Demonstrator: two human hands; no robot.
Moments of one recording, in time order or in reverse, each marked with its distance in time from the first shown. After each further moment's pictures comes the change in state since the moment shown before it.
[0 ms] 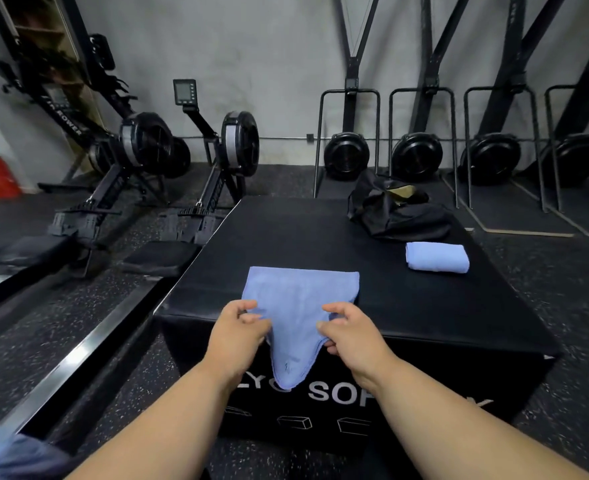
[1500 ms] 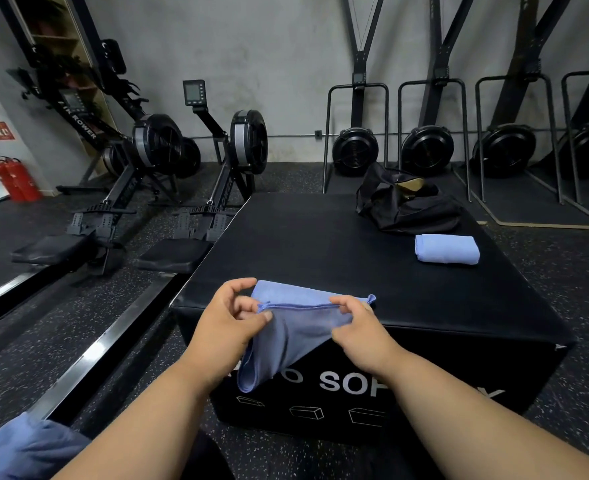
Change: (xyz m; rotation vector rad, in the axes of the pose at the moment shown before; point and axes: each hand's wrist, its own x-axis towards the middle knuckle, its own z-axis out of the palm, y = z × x) left_hand -0.033 0.019 -0.036 -0.040 -0.130 0.285; right_hand -0.003 0.016 -0.014 -0.429 -0.116 -0.134
